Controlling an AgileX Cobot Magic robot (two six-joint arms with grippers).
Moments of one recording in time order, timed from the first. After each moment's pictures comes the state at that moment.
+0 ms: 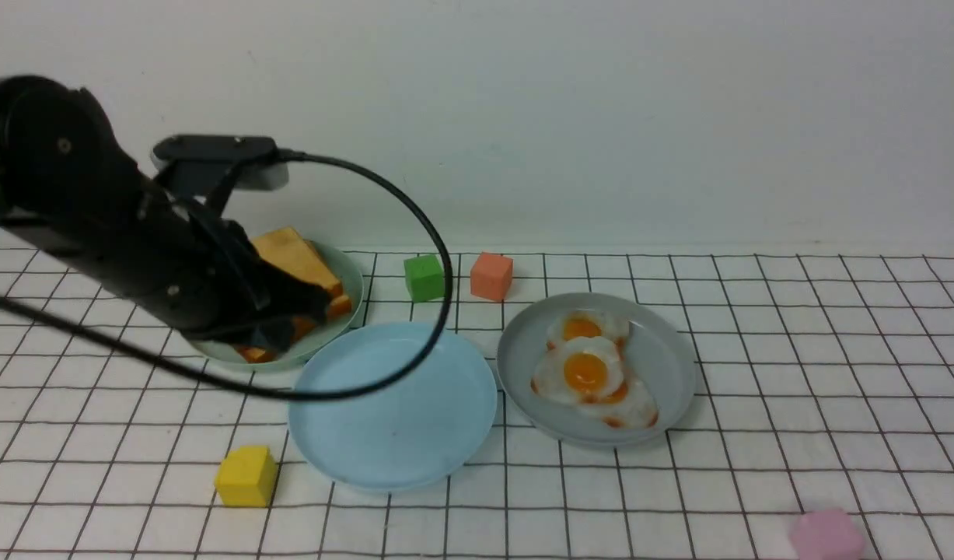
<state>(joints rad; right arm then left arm) 0.05 0.59 -0.79 0.54 1.07 -0.35 -0.25 1.53 -1.20 -0.20 0.77 0.11</state>
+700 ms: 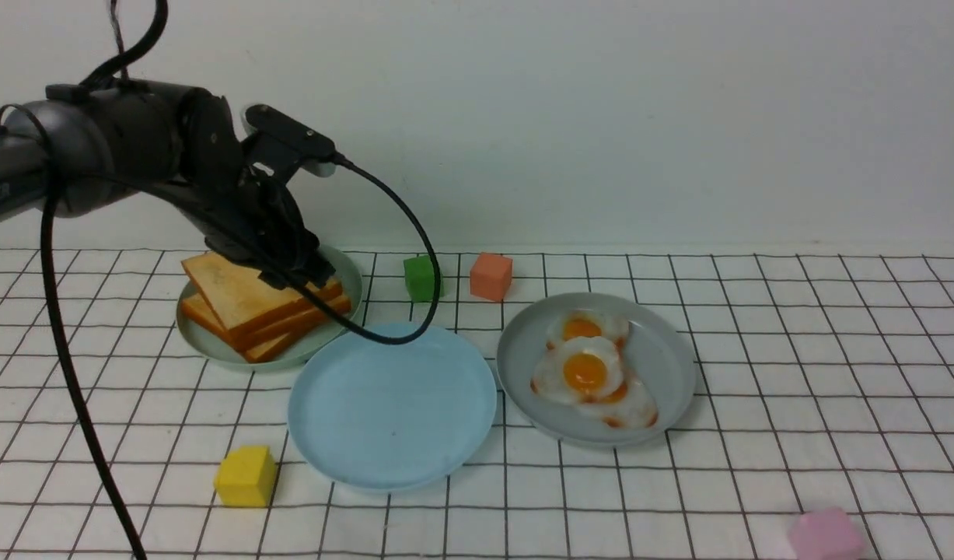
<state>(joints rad) 0.08 0.60 -0.81 0.62 1.00 -0.44 -0.19 2.01 -1.58 0.03 0.63 0.36</state>
